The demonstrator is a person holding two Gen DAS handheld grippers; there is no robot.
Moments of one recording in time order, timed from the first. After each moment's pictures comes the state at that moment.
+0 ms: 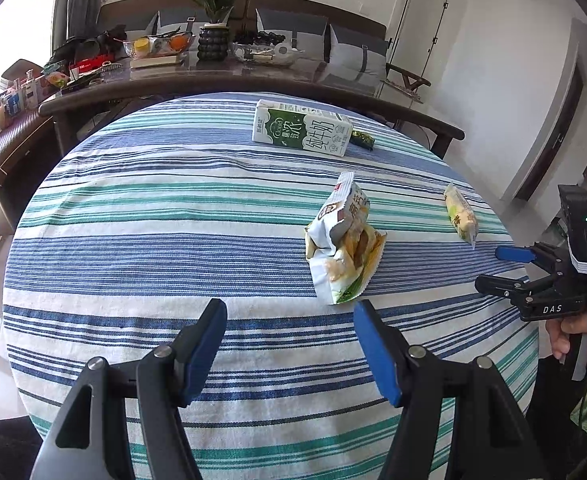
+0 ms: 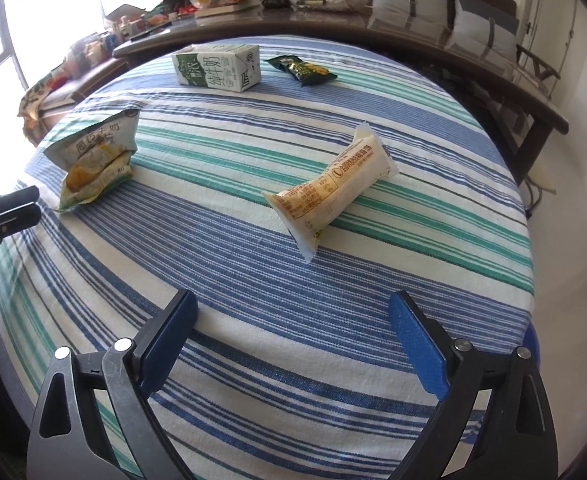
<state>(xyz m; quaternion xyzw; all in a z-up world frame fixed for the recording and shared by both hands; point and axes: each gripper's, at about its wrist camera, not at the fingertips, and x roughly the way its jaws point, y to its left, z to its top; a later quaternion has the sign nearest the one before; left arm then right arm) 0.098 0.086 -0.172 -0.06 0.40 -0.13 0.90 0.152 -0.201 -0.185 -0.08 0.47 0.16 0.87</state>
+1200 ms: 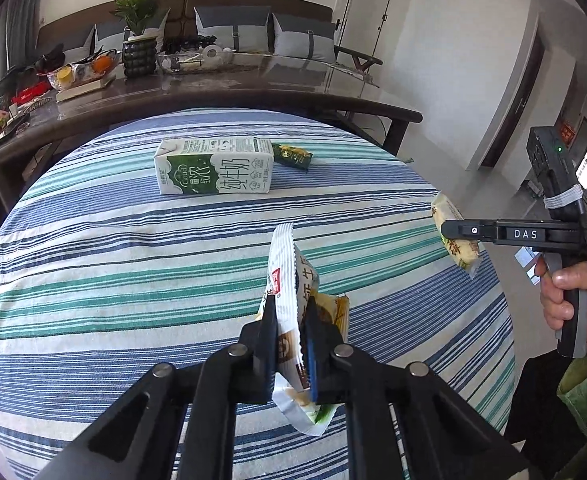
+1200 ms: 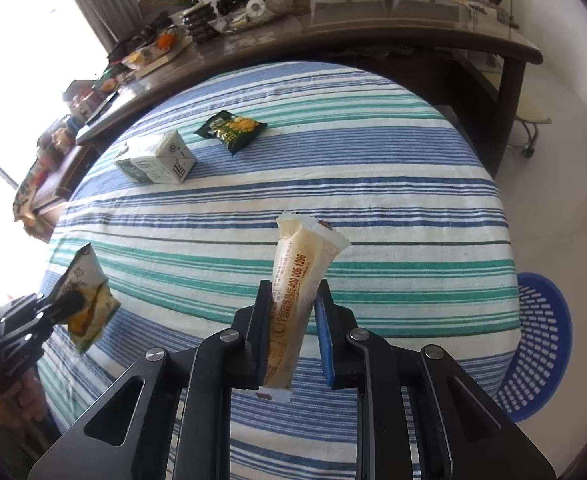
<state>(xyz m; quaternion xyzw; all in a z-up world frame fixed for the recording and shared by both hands) 0.160 0.020 -0.144 -0.01 0.41 -0.22 0.89 0.213 -0.250 -0.146 0.08 0.49 0.13 0.86</state>
